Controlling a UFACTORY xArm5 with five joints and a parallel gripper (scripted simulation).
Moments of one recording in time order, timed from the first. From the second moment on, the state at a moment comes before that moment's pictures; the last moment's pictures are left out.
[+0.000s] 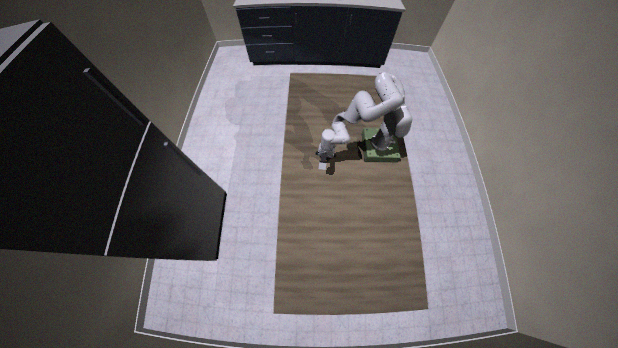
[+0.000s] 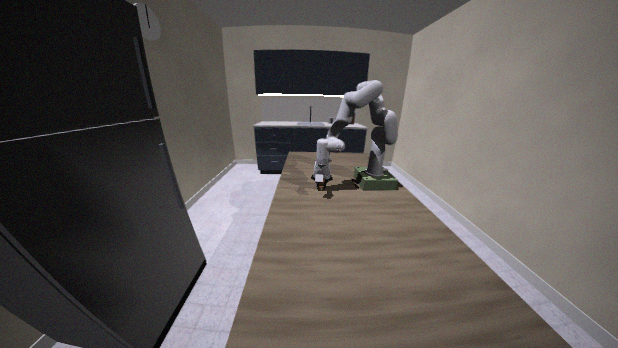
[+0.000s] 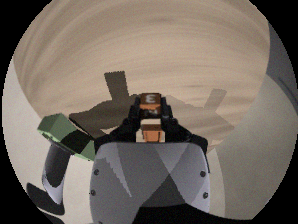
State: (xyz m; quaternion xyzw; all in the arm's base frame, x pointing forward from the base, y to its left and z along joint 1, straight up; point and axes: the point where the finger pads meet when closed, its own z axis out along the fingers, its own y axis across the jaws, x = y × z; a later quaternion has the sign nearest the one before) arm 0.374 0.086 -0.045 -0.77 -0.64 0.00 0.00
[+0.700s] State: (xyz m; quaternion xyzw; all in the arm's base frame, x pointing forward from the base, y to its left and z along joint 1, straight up) arm 0.375 0.087 0.006 -0.77 -0.64 0.00 0.00
